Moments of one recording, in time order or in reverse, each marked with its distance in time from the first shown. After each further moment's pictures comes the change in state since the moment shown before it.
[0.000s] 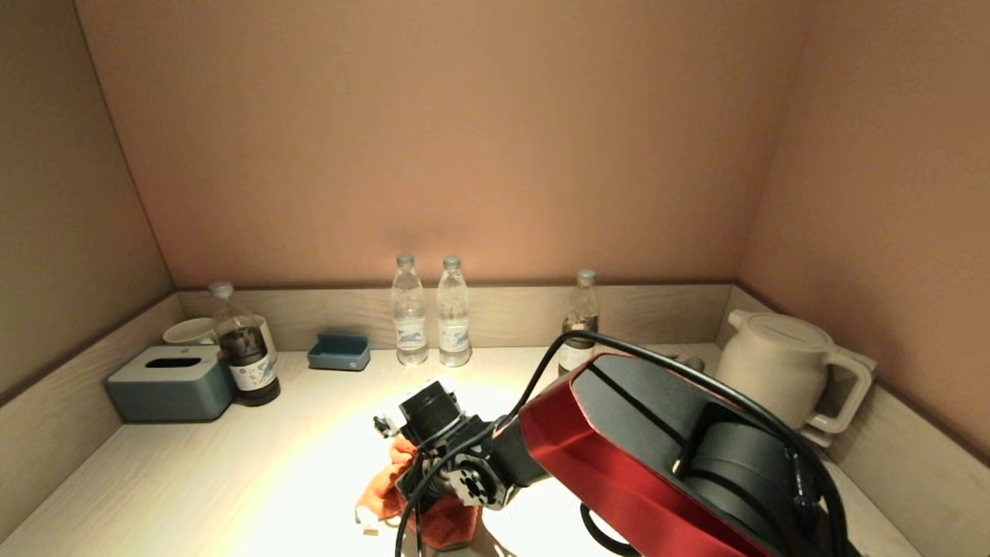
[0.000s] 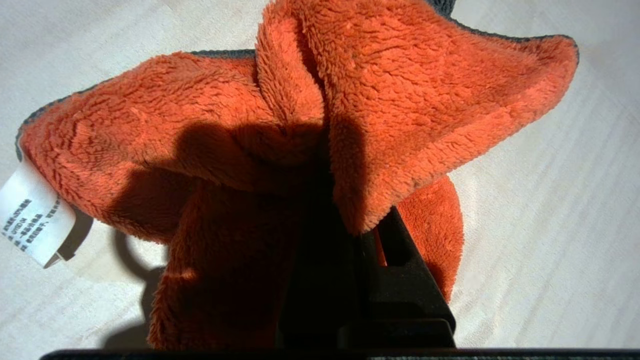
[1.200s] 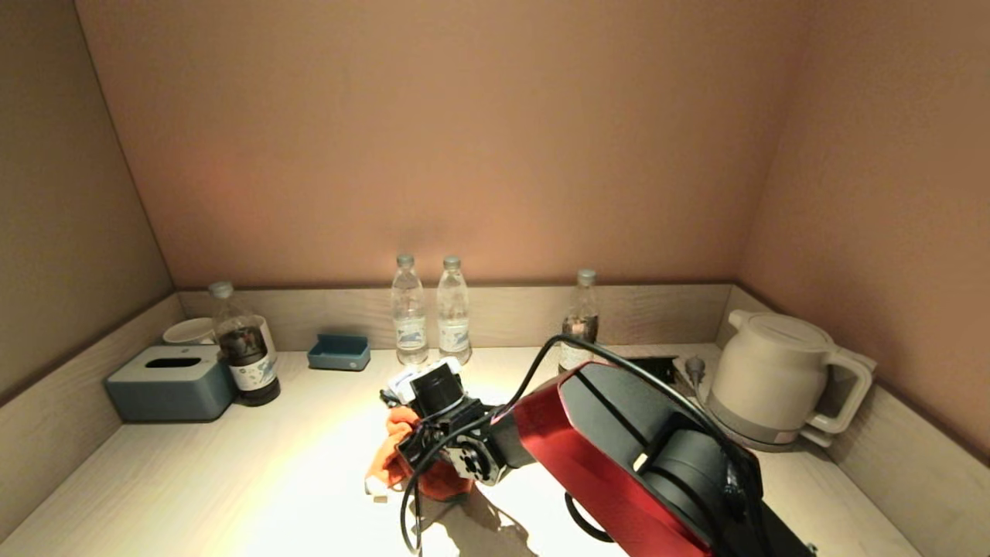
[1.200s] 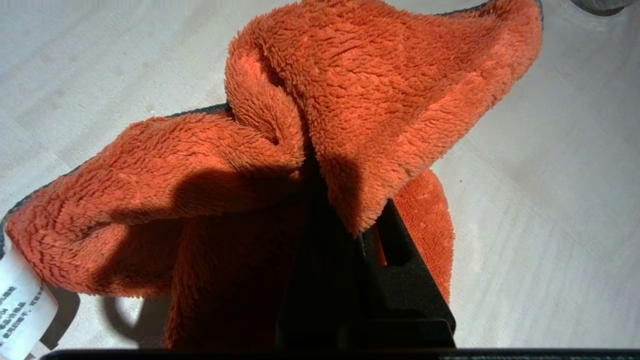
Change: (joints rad) left arm 0.000 0.000 0.000 0.000 0.000 0.000; right arm -0.060 0.140 -0.212 -0.094 0.000 -0.059
